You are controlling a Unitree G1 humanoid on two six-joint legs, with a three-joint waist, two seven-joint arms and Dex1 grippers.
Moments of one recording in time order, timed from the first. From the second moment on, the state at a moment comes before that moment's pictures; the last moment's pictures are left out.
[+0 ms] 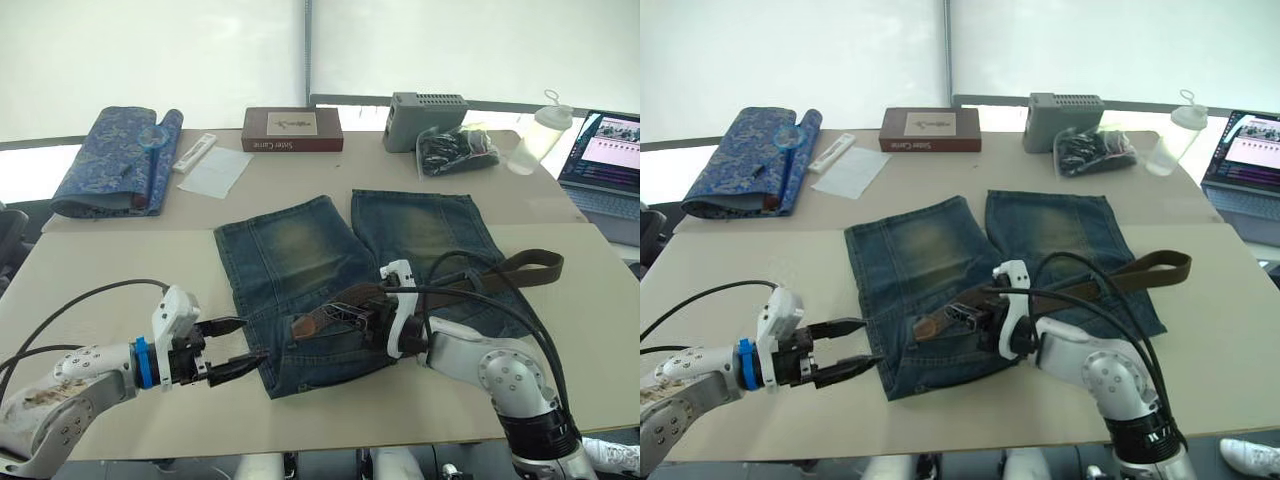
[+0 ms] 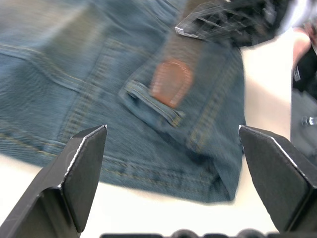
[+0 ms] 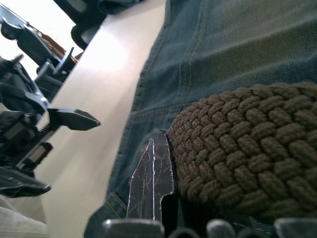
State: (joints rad) left arm 0.17 0.92 0.12 -0.45 -0.77 0.48 -0.89; right arm -0.29 -0.42 0.14 -0.39 1.13 0.96 0.09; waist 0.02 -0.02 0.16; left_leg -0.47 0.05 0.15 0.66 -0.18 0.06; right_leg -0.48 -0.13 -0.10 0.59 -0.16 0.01
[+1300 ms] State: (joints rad) left arm 0.18 0.74 0.19 -0.44 -0.85 0.72 -0.81; right arm -0.34 -0.21 0.12 -0.25 0.93 1.03 0.21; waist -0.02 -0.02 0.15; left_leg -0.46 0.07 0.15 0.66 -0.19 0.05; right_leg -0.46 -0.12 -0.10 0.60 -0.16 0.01
